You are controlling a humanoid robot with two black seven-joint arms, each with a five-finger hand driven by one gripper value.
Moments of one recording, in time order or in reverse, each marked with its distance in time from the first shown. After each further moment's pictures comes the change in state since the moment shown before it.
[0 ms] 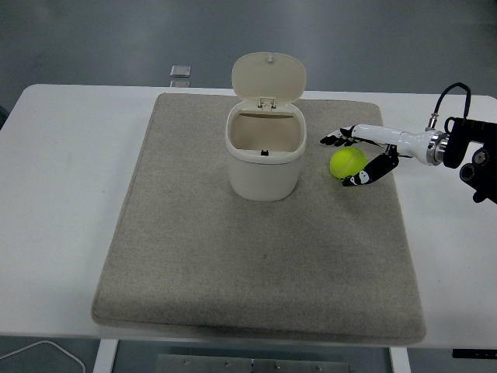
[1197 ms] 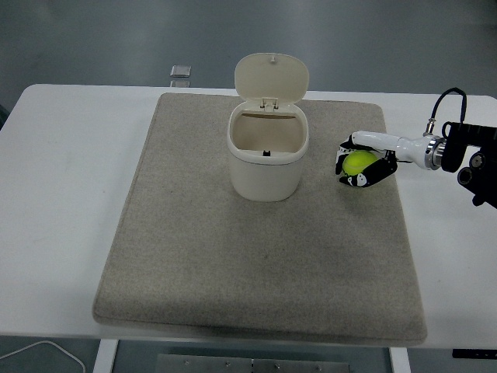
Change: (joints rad) left arm 0.000 0.000 0.000 0.000 0.000 0.000 0.000; right arm 0.002 0.003 -0.034 -0.008 -0.002 0.012 -0.012
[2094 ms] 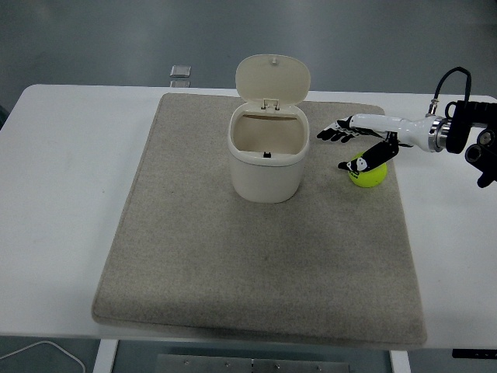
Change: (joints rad) left arm 0.000 0.000 0.000 0.000 0.000 0.001 0.000; right arm 0.069 -0.020 0.013 0.014 0.058 0.106 0.008
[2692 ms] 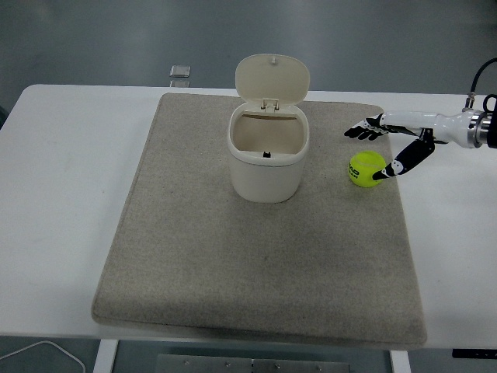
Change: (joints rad) left arm 0.001 0.000 0.000 0.000 0.000 0.000 0.000; right arm 0.017 -0.139 -0.012 0.079 -0.026 0.031 0.037
